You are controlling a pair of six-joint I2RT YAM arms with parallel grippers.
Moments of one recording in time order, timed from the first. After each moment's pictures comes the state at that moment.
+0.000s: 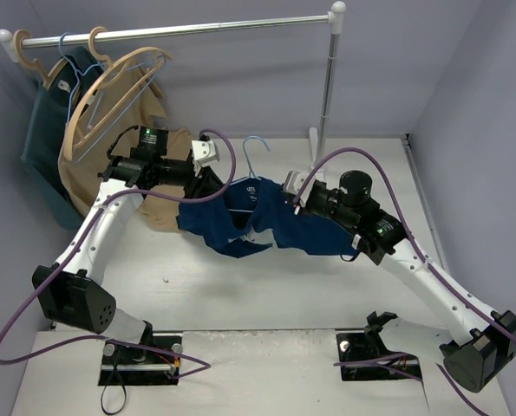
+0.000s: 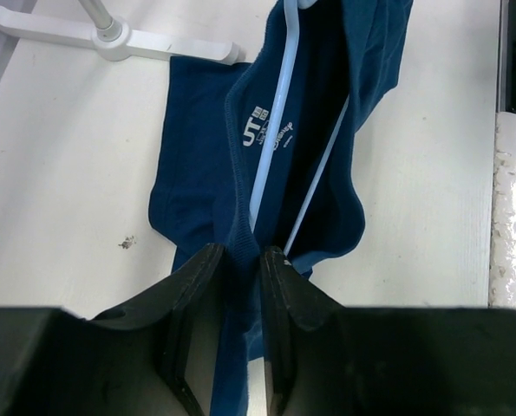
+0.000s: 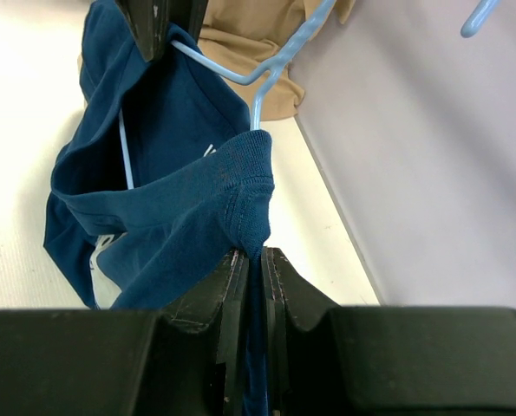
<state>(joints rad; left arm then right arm) -0.27 1.47 1.52 -0.82 0.96 0.69 0.58 1.08 0.98 -0.09 -0.41 -0.65</state>
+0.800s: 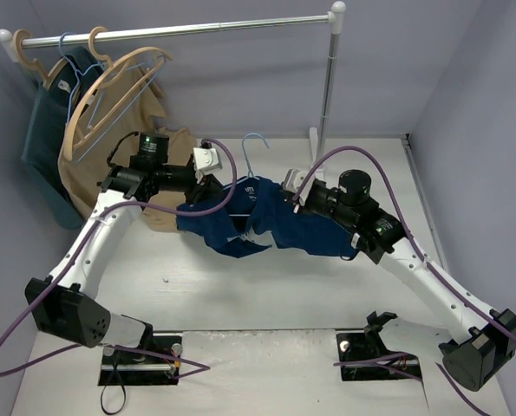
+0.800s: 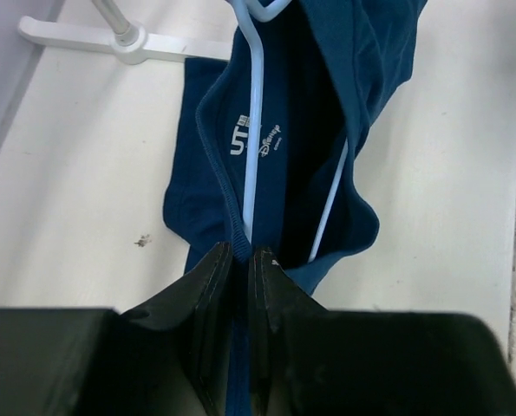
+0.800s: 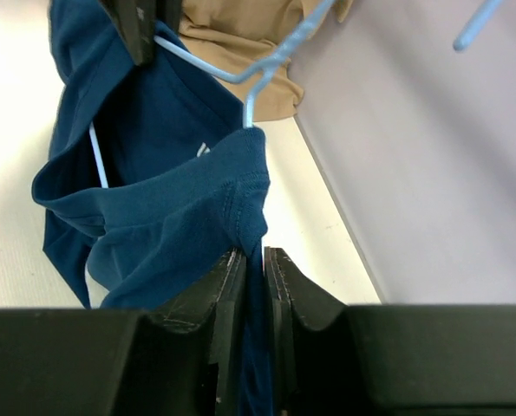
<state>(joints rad) -0.29 1.40 1.46 -0.76 0.90 0.68 0.58 1.09 0.99 -0.08 -0.41 -0.64</state>
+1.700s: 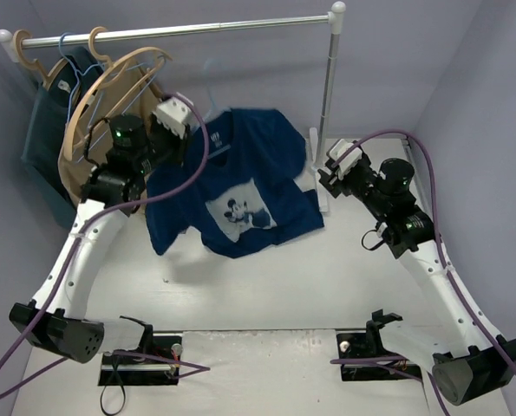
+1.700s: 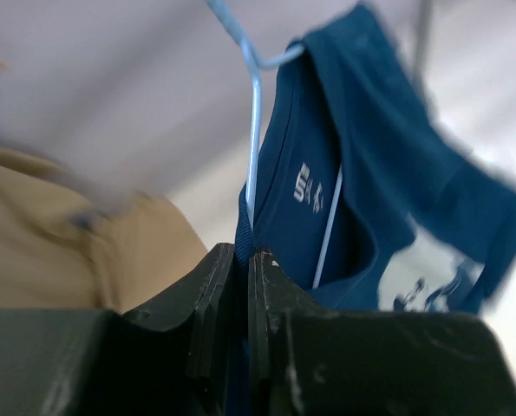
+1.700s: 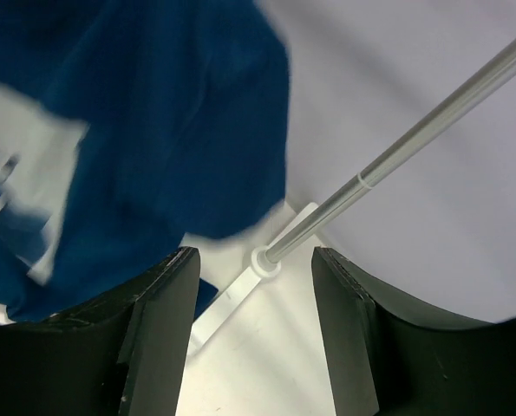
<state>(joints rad) -0.30 1.28 1.47 -0.43 0.27 0.30 0.31 1.03 1.04 -0.14 -0.32 -0.57</state>
